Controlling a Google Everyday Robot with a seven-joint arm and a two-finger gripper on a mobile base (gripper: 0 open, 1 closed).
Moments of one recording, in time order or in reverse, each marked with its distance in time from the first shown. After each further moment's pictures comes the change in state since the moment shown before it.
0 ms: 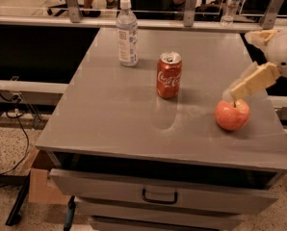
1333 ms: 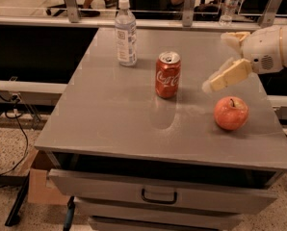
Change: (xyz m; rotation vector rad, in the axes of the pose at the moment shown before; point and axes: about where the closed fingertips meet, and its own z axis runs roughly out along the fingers) arm -0.021 -0.013 0.057 -0.092 -0.168 0.037
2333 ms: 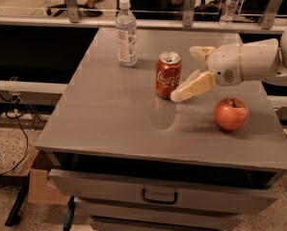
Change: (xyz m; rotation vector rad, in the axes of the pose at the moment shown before) arm -0.006 0.034 0.070 -0.090 -0.098 0.055
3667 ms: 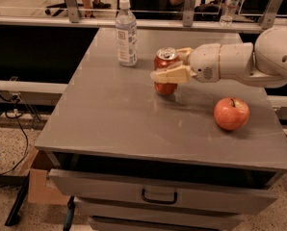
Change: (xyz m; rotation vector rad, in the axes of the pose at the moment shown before) arm -0.017 -0.014 0.047 -0.021 -0.130 -0.002
